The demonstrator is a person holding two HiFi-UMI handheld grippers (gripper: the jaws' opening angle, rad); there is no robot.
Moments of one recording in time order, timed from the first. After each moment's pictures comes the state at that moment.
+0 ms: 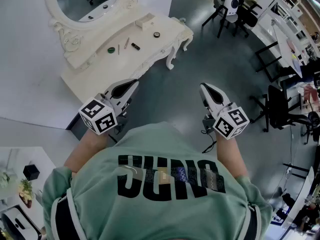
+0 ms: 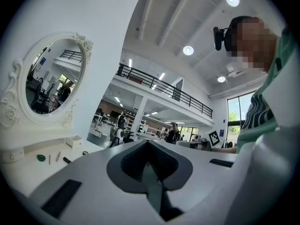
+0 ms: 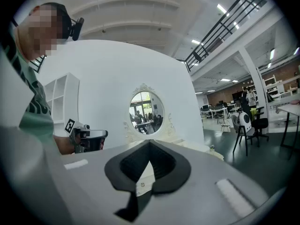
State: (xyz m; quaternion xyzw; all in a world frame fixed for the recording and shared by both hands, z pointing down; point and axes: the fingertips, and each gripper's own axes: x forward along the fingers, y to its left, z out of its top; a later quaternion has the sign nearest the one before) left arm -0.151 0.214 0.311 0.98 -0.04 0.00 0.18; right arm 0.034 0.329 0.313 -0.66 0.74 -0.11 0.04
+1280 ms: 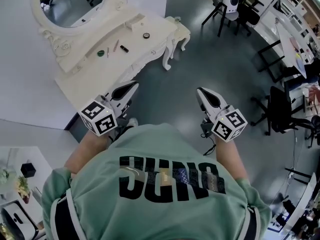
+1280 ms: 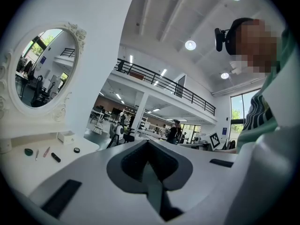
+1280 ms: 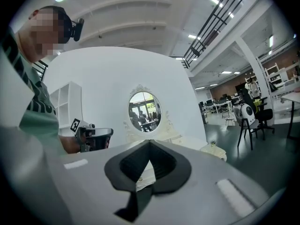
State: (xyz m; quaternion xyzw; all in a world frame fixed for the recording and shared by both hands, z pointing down) left arm -0.049 0.242 0.331 0.98 -0.05 0.01 0.18; right arm 0.124 0.355 0.347 -0.63 0.76 -0.14 0.06
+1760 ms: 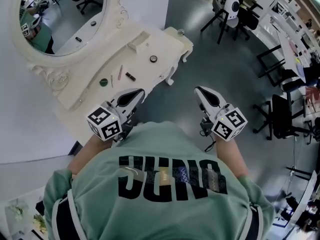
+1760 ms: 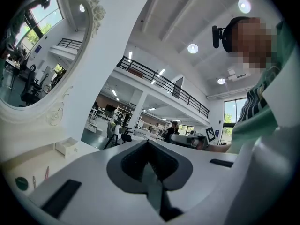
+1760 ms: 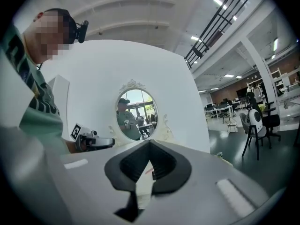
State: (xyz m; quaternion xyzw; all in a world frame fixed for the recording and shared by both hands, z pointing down) left arm -0.020 0.048 0.358 0.98 0.00 0.02 0.19; right arm 0.134 0.145 0.339 -0.64 0.76 -0.11 0.05
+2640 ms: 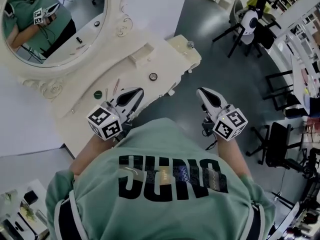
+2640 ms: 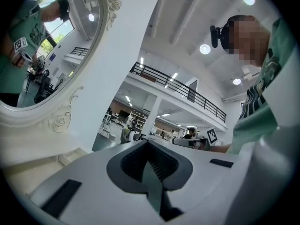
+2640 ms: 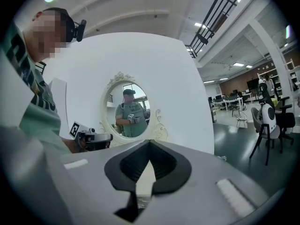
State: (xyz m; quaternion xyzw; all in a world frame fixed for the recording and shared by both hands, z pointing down) left arm 0.079 -0.065 0.369 0.97 -0.09 -0.01 0.21; right arm 0.260 0.017 0.355 -0.59 0.79 -0.15 0.02
